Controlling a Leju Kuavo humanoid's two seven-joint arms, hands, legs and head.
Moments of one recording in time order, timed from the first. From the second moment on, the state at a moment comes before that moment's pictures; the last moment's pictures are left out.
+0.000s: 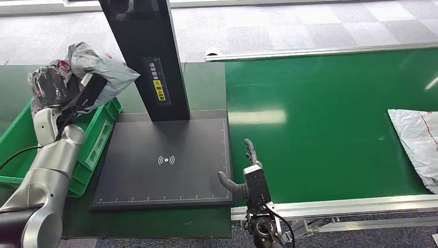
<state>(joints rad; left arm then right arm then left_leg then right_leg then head) -0.85 0.19 0.17 -0.73 -1.20 0.69 -0.11 -0.19 0.22 0.33 -0.90 0.21 -0.24 -0.47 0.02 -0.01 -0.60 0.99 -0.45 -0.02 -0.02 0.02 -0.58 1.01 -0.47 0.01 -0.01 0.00</state>
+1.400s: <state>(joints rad) -0.79 0.29 0.34 -0.67 -0.79 0.38 -0.34 -0.16 0.20 0.29 -0.89 0.21 -0.29 -0.47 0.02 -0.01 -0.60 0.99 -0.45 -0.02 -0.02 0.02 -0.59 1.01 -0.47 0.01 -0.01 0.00</state>
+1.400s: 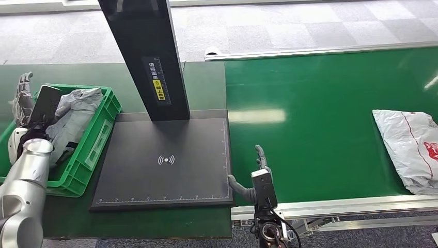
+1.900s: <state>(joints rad) -0.77 0.28 0.29 -0.73 -0.76 0.36 -0.33 -0.16 0.19 0.28 -0.89 0.21 -0.28 -0.46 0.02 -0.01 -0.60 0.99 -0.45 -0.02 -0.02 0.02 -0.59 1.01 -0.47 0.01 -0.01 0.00</state>
